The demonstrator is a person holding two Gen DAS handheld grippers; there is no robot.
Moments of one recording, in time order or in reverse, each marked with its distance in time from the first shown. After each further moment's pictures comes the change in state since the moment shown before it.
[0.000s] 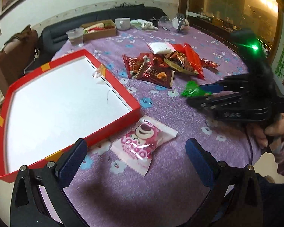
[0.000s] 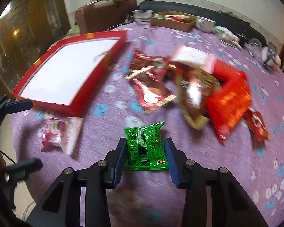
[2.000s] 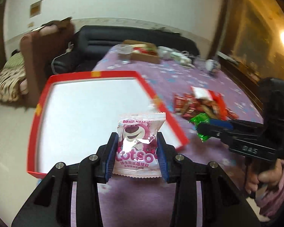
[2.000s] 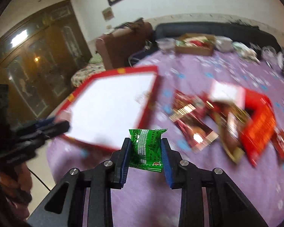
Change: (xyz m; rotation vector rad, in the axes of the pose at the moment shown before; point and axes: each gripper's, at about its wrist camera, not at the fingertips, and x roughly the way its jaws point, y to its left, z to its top) left arm -0.030 0.072 -0.018 -0.332 -0.228 0.081; right arm -0.025 0.040 0.037 0.044 -0.208 0.251
